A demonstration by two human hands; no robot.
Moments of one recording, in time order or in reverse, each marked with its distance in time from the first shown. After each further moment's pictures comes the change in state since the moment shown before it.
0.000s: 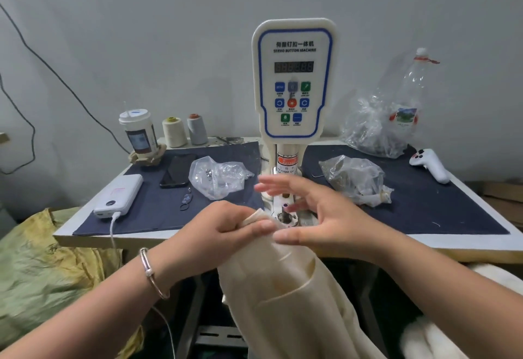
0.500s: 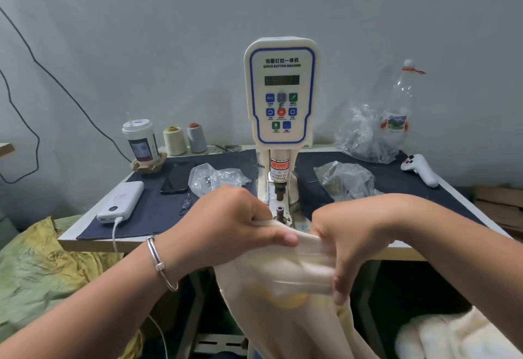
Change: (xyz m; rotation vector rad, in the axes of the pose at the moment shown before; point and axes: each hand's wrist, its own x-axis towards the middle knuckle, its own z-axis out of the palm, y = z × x) left_hand 0.003 0.052 -0.004 0.326 0.091 0.047; right_hand -0.014 -0.052 -0.031 -0.786 -0.623 0.436
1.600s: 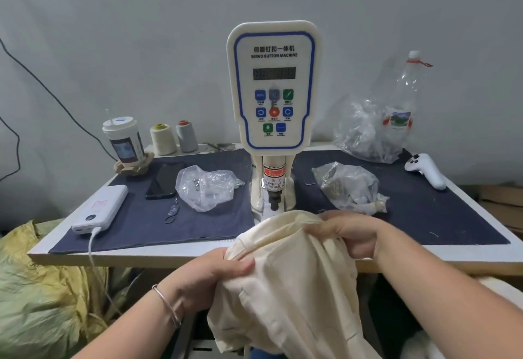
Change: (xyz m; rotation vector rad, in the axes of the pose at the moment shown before) left_hand 0.004 -0.095 0.094 -1.435 -0.353 -0.554; right_hand 0.113 0.112 0.061 1.633 0.013 -0.012
